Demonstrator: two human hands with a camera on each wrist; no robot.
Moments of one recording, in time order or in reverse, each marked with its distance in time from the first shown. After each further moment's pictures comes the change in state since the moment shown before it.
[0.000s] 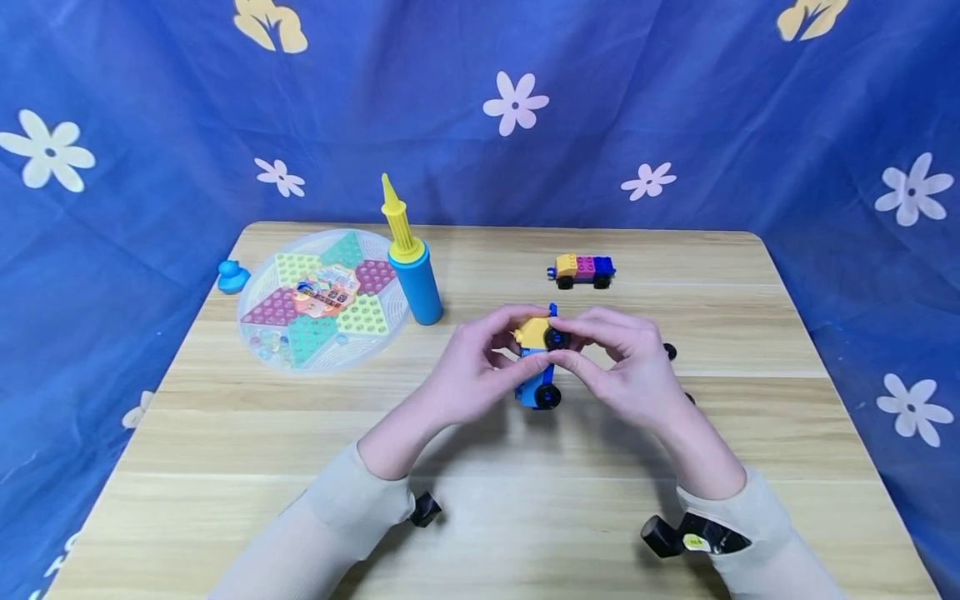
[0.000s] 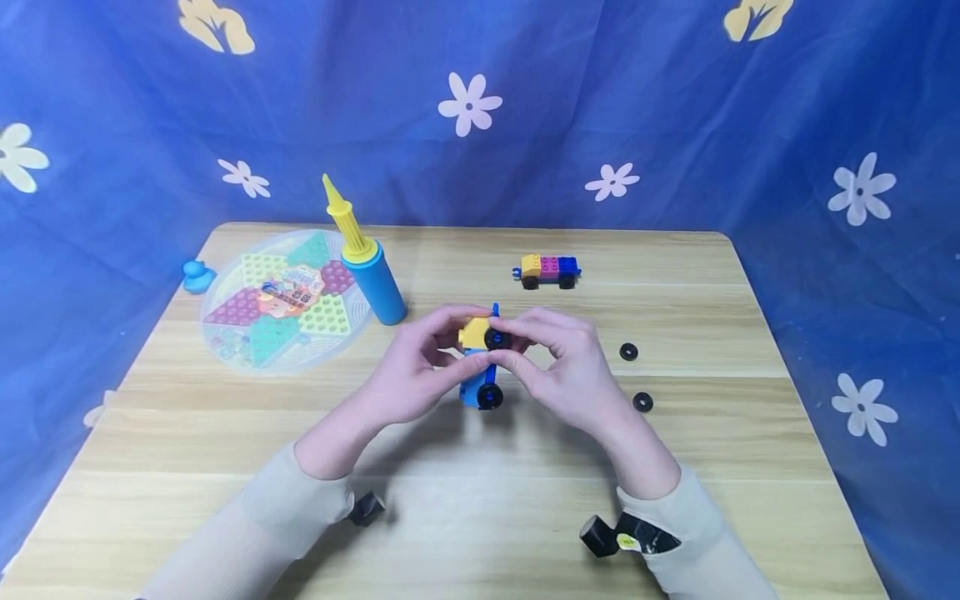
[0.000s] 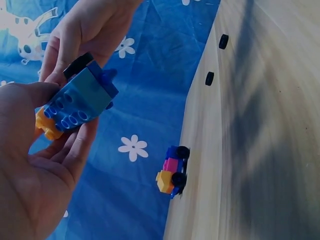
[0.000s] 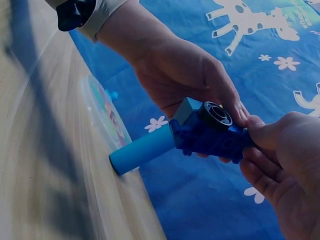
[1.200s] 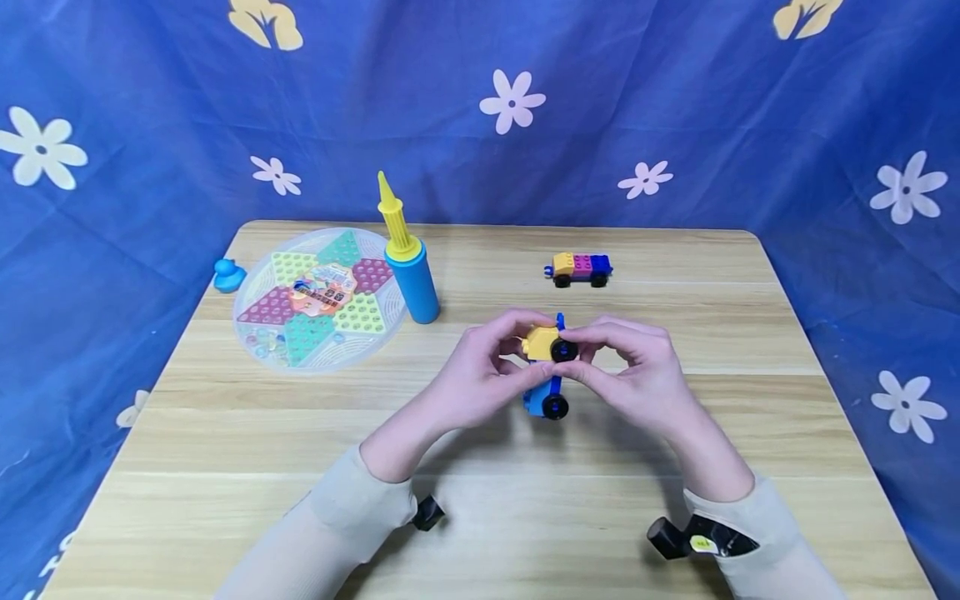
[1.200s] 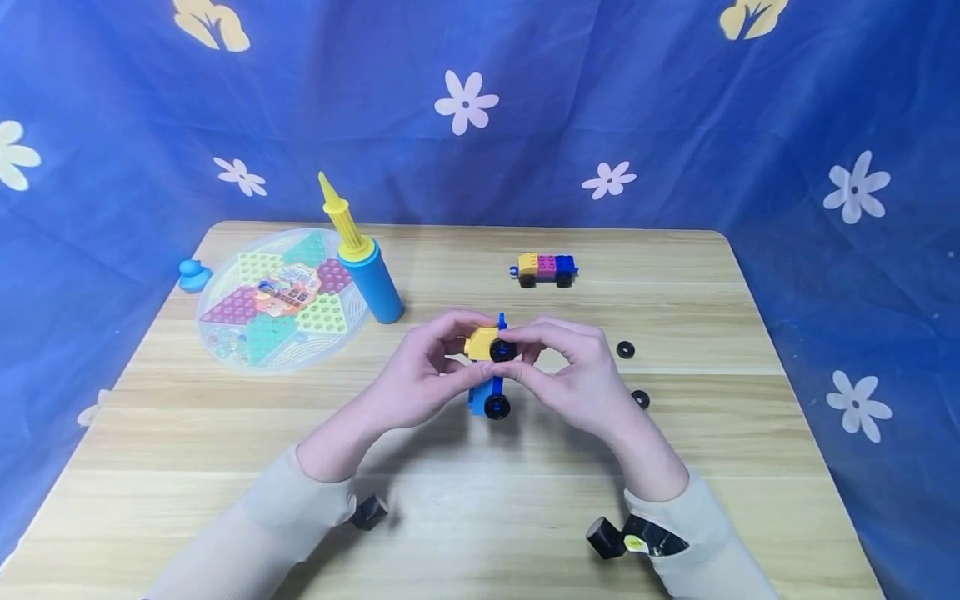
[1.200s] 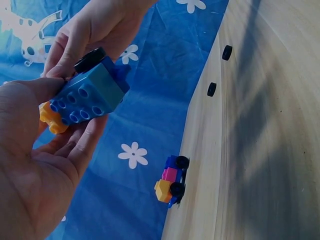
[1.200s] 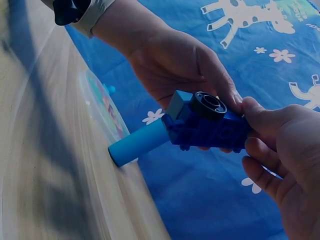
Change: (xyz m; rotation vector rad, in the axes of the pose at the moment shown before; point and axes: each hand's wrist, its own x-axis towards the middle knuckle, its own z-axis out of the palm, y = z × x) left_hand -0.001 0.003 0.009 -0.111 -0.051 -0.021; right_hand -0.009 0.000 -0.009 0.038 0.003 -0.081
